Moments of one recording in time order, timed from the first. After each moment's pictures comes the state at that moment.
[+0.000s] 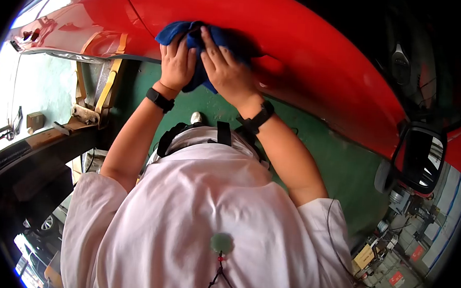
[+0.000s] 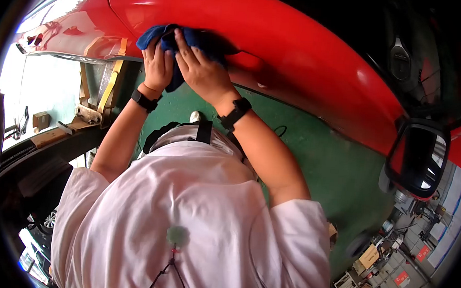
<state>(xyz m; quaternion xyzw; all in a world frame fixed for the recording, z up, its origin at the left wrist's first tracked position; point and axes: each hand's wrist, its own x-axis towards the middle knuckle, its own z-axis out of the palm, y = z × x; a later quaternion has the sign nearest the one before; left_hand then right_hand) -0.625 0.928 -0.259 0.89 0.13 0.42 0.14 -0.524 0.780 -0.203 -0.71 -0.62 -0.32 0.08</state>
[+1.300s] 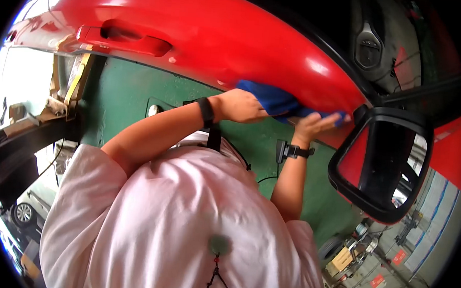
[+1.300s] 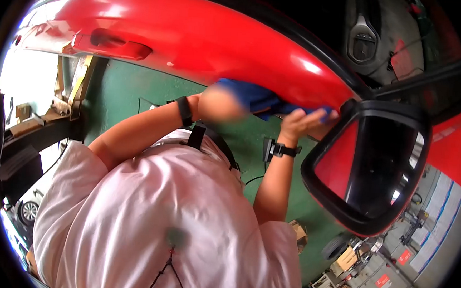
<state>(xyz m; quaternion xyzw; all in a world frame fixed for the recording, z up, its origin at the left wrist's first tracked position) -0.433 0.606 -0.297 0.93 -0.21 0.17 0.25 -0.308 0.389 -0.274 -0.82 -0.27 -0.45 0.23</state>
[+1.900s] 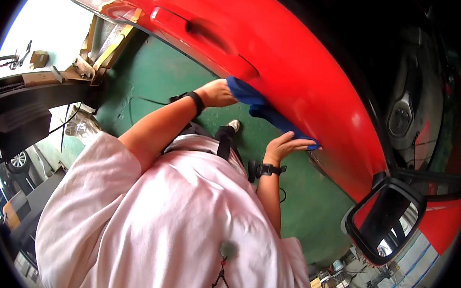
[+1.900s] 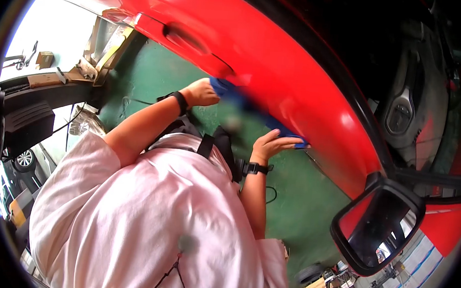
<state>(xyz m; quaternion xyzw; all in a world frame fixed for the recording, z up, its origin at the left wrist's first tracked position) -0.550 0.788 -0.389 0.97 -0.16 0.14 0.06 -0.438 0.520 -0.338 -0.89 -0.21 -0.18 0.36</state>
